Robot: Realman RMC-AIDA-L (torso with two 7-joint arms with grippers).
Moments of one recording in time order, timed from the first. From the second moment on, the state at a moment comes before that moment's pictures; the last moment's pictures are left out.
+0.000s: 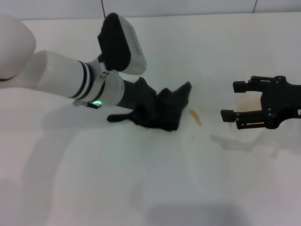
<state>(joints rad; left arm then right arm) -0.86 -2.08 1.60 0.52 1.87 0.87 -1.56 0.16 2.01 -1.24 -1.36 -1.71 -1.42 1.77</state>
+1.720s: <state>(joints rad) -0.87 -2.09 1.87 0.48 1.52 0.92 -1.30 0.16 2.01 -1.24 -1.36 -1.68 -1.41 1.77</state>
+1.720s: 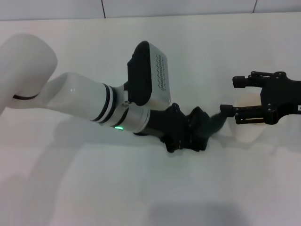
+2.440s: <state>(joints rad) -0.84 -2.08 1.83 0.48 1.56 0.83 -1.31 0.16 2.01 -1.26 -1.37 -1.67 -1.40 1.77</state>
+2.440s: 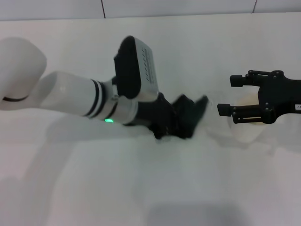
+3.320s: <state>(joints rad) -0.86 -2.09 1.68 0.54 1.74 0.84 -1.33 0.16 2.01 -1.26 -1.36 -1.67 -1.40 1.77</state>
